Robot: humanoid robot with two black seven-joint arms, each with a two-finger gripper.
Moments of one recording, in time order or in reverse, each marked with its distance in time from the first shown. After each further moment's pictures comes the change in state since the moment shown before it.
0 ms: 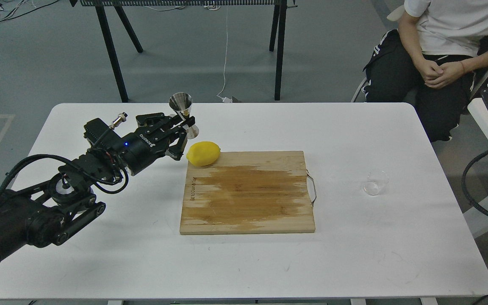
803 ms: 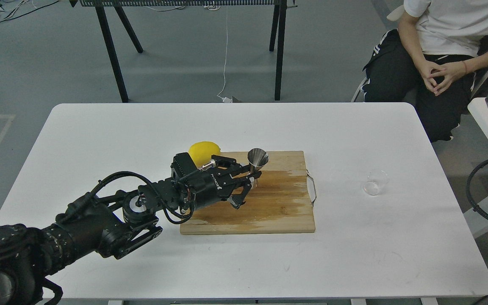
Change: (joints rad) left arm -0.068 -0.358 0.301 0.263 0.020 0.000 0.002; right arm -0.024 -0.011 0.003 -0.003 0.000 0.000 0.002
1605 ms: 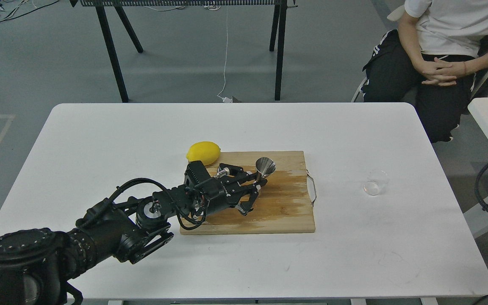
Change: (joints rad) left arm 0.005 -0.079 0.022 0.140 0.000 0.000 0.002; right arm 0.007 -0.037 -0.013 0.004 -0.002 0.000 -0.008
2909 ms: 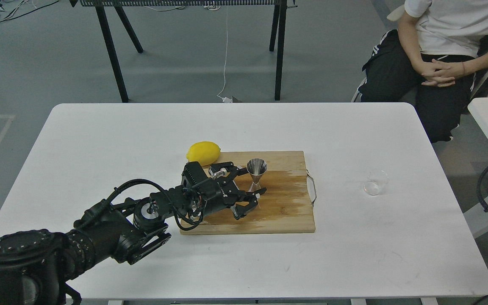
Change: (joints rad) left arm 0.013 0.014 -0.005 -0.005 0.000 0.000 -0.005; right arm -0.011 -0.006 0.003 -0.001 0.002 0.000 0.000
